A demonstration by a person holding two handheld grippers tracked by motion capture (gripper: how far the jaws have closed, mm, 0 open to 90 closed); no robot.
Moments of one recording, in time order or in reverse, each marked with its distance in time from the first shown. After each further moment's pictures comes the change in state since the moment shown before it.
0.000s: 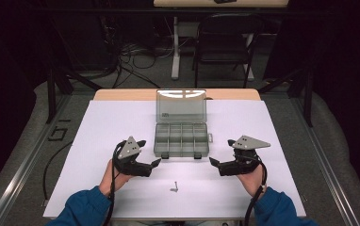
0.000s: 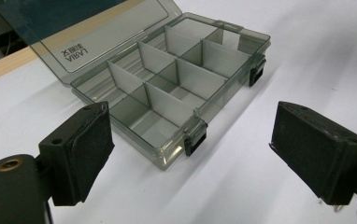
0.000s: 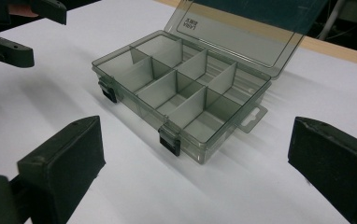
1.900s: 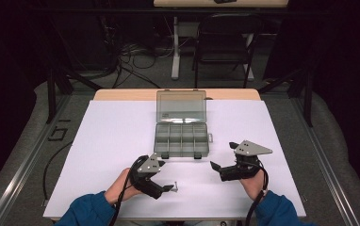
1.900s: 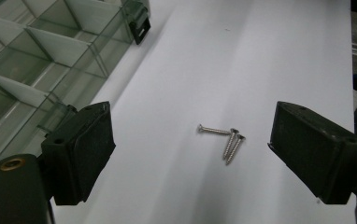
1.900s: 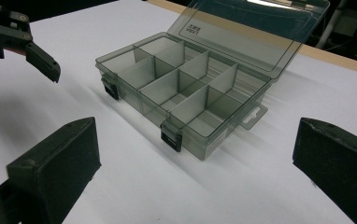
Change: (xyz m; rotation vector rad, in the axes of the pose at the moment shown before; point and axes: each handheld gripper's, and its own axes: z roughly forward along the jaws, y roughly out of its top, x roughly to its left) left arm -0.049 0.001 0.020 0.193 -0.291 0.159; right arm 0.004 -0.011 -0.004 -0.038 0.001 -0.027
